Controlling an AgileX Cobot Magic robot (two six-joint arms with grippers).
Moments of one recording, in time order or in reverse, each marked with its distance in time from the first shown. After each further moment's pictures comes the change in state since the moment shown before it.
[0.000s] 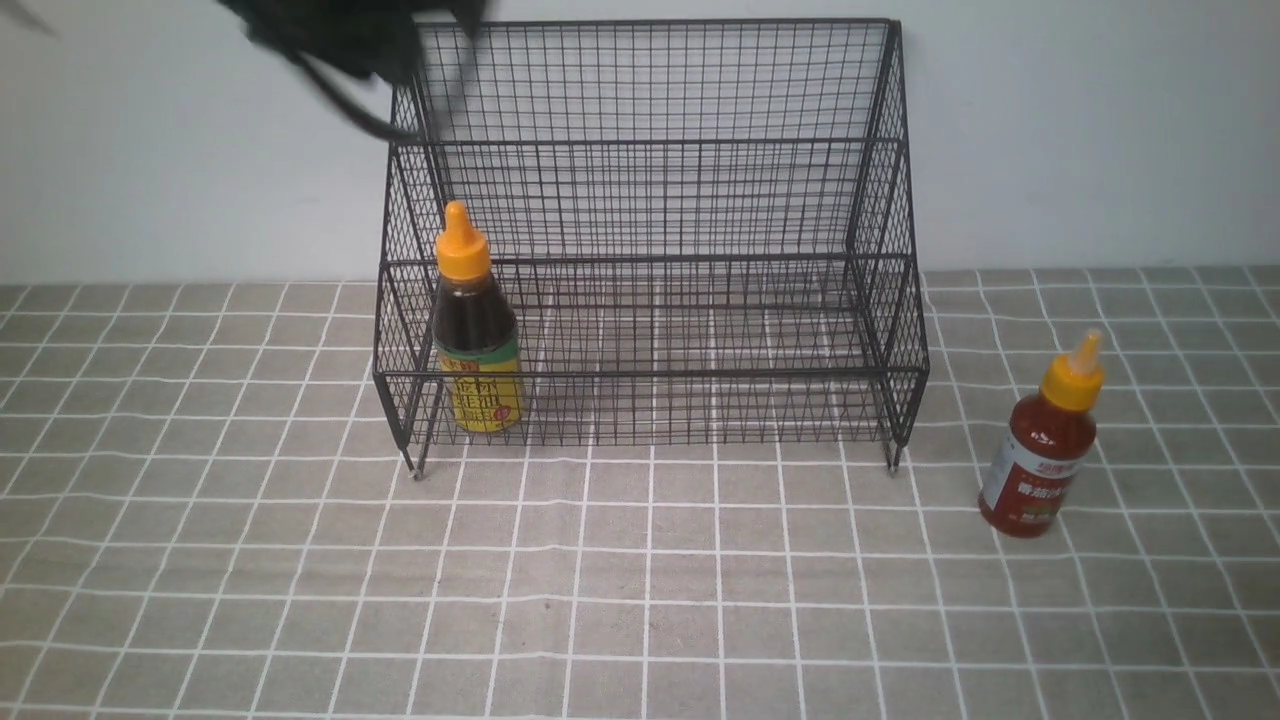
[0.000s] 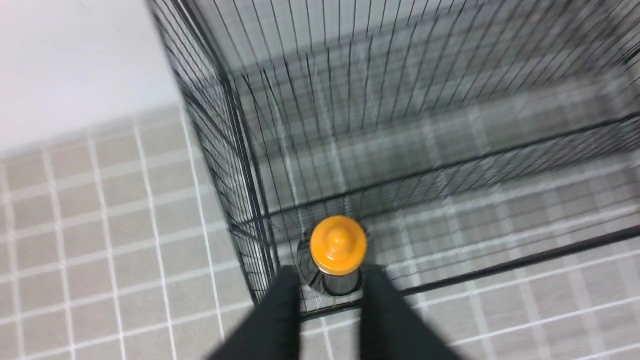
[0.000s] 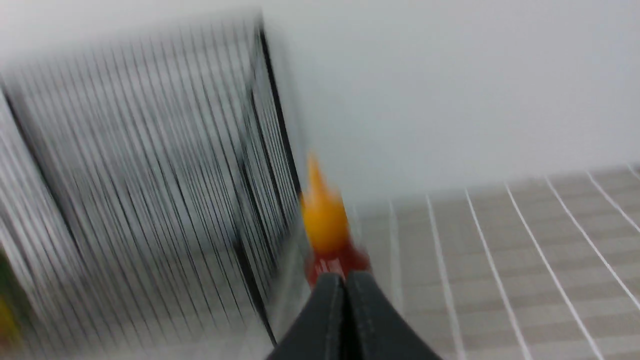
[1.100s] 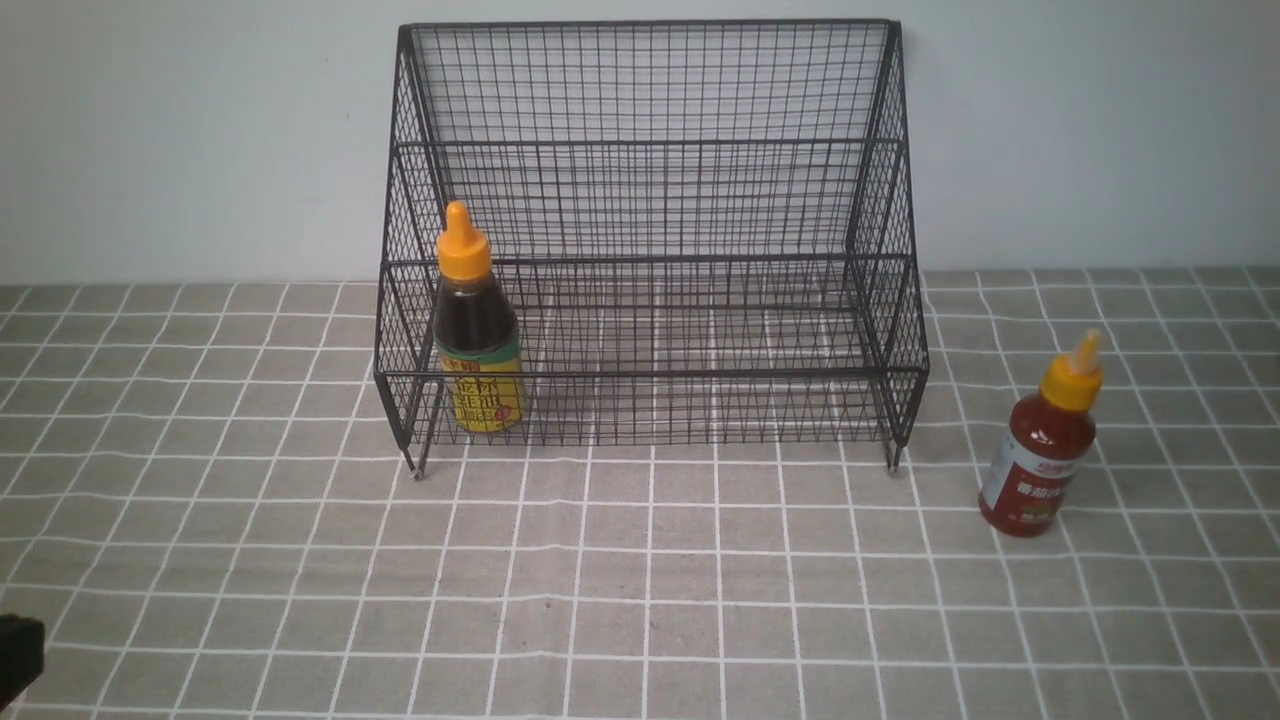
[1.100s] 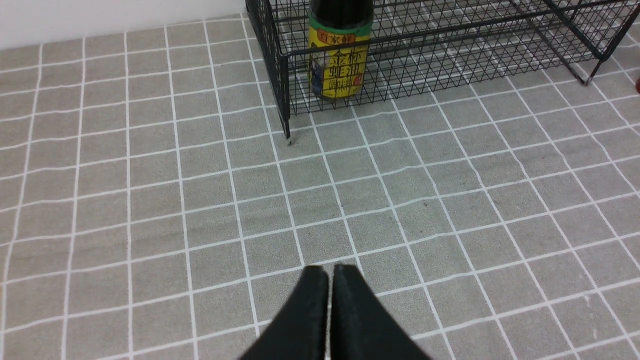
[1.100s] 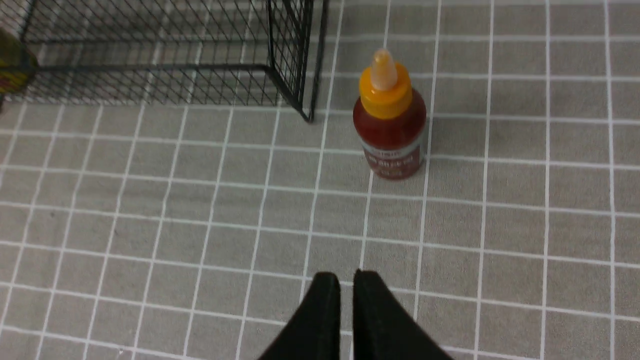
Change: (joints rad) right arm 0.000 1.202 -1.247 -0.096 1.178 -0.066; left arm 0.000 -1.272 1.381 -0.014 -0.384 -0.026
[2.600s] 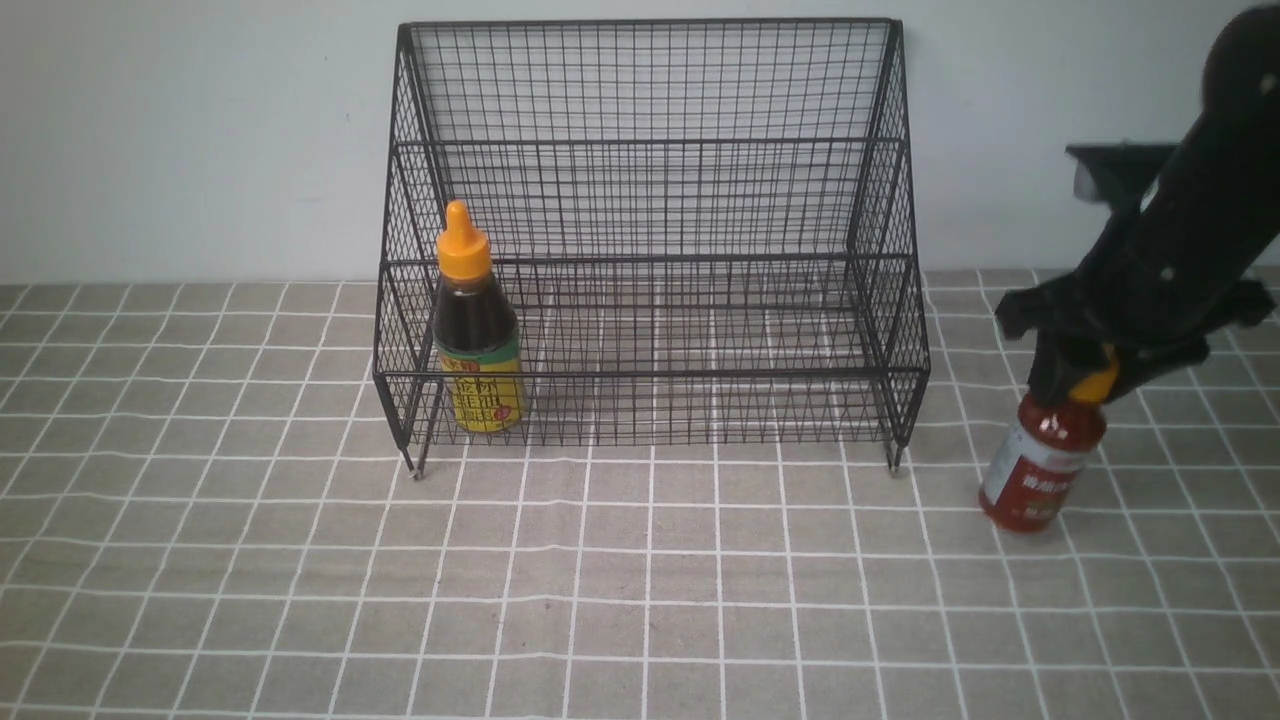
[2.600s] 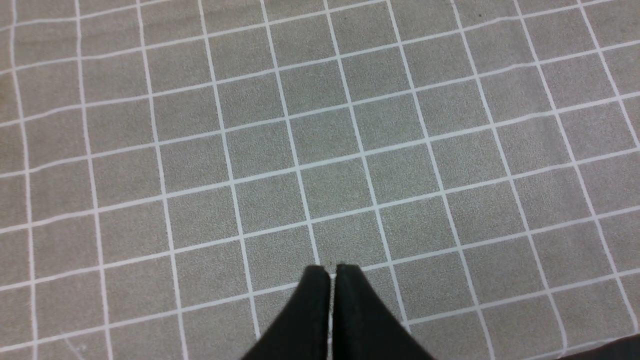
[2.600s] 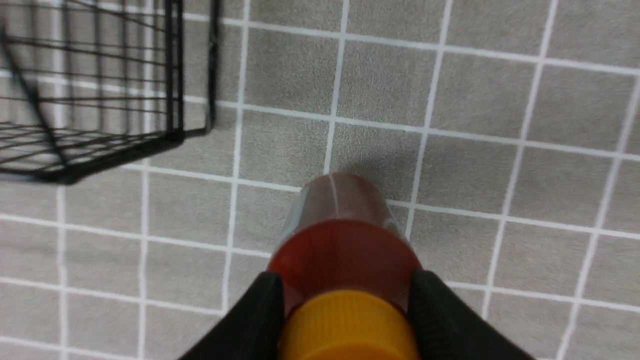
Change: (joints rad) right arm 0.072 0.594 -0.324 -0.124 0.017 0.030; left arm 0.000 -0.001 0.000 0.022 0.365 0.000
